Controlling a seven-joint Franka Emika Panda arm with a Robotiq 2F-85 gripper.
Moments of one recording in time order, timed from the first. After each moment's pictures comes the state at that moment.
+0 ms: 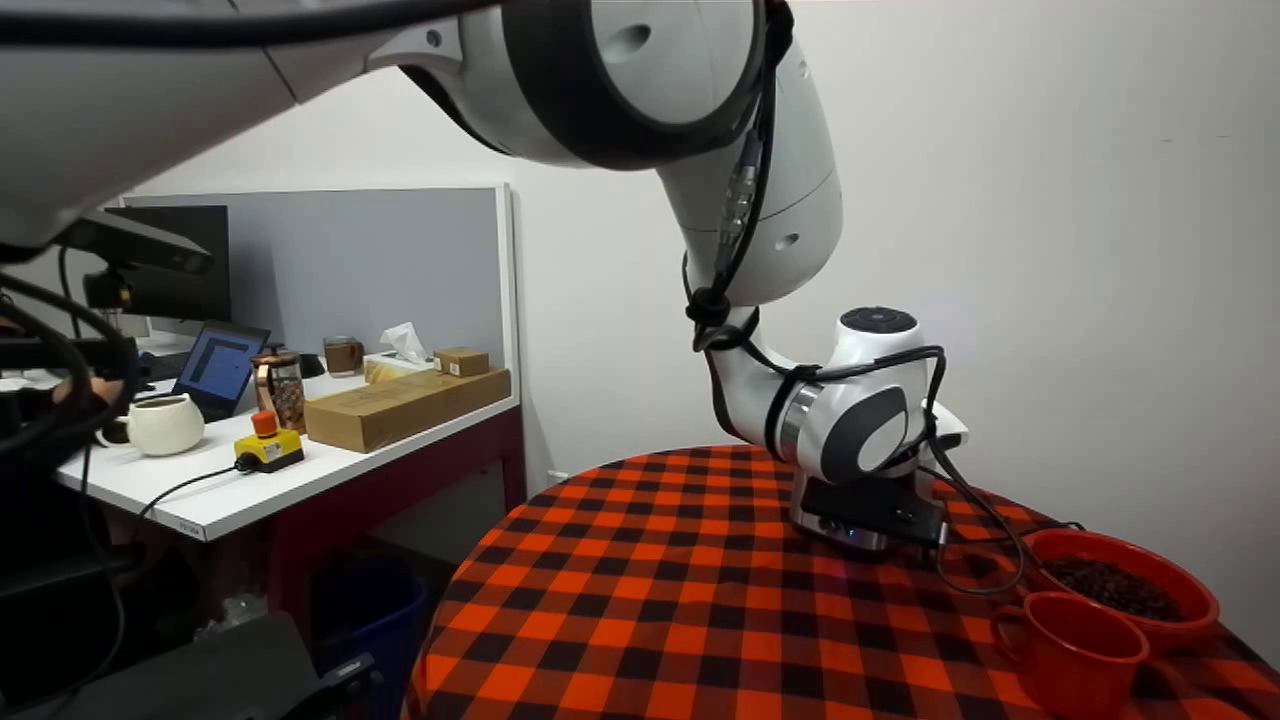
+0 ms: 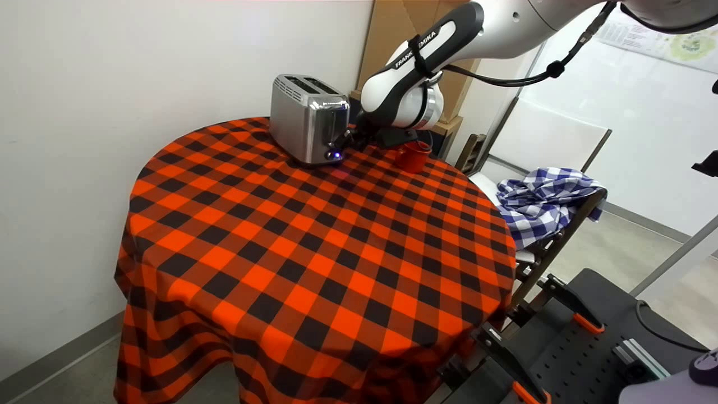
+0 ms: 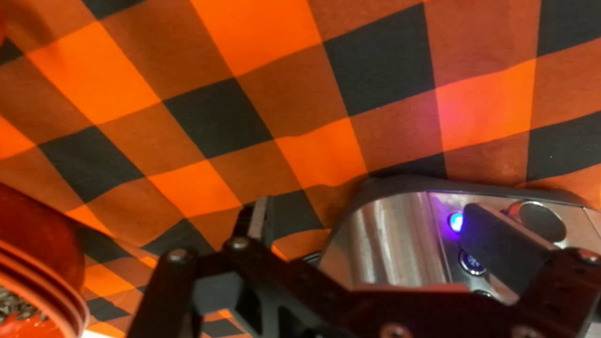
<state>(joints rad) -0.28 1.02 0.17 -1.51 -0.10 2.94 -0.31</state>
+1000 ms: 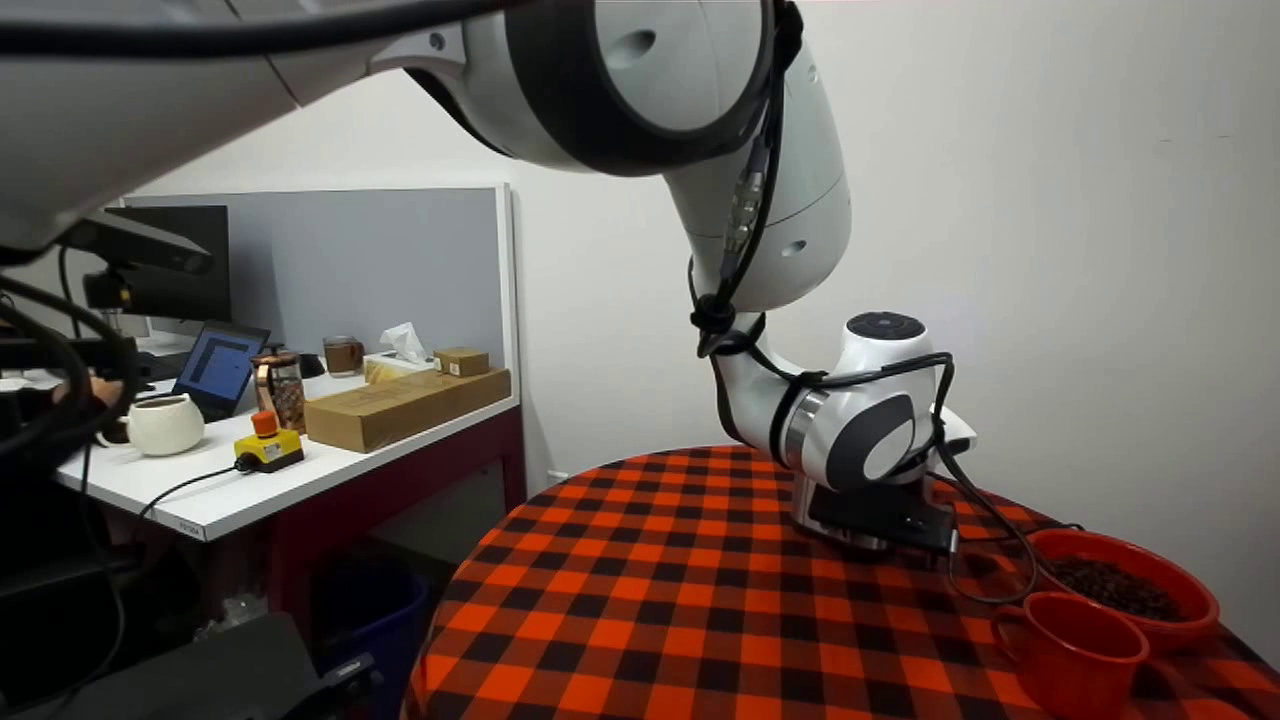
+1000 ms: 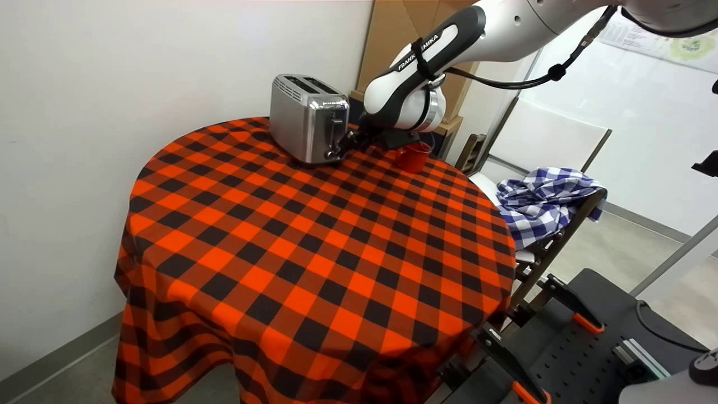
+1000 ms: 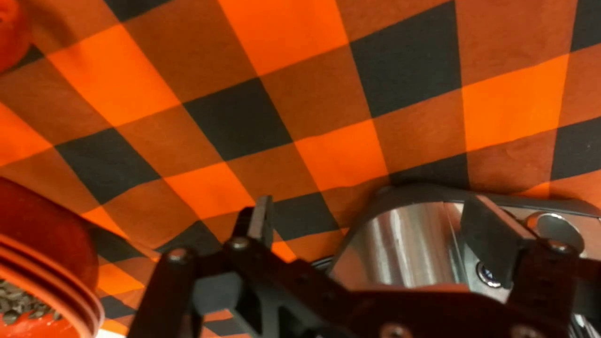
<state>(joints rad) -0.30 1.03 0.18 -1.51 -0.10 2.96 -0.33</state>
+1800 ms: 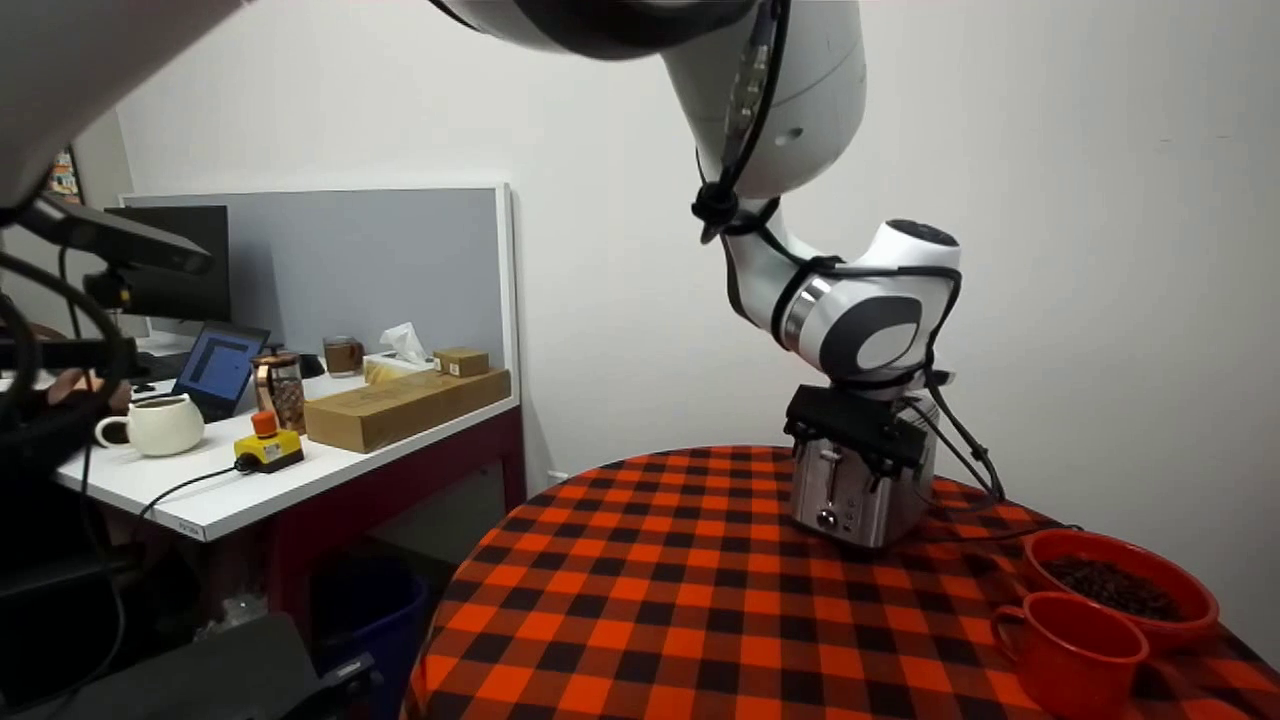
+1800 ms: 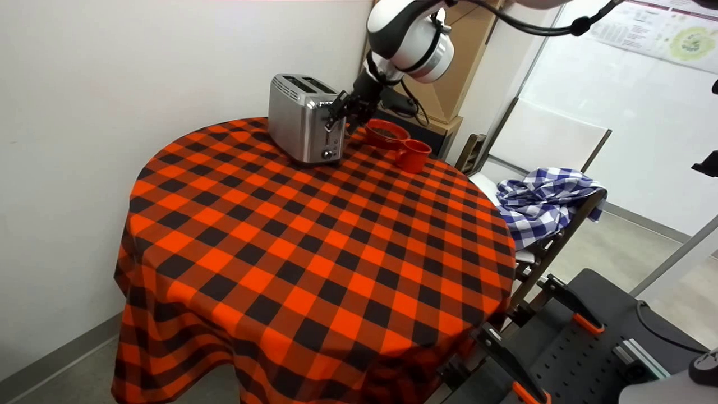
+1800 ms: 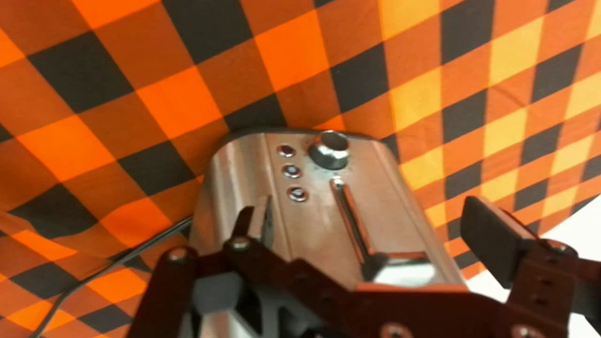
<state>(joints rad) -0.44 0.88 0.42 -1.54 0.03 2.58 -0.46</state>
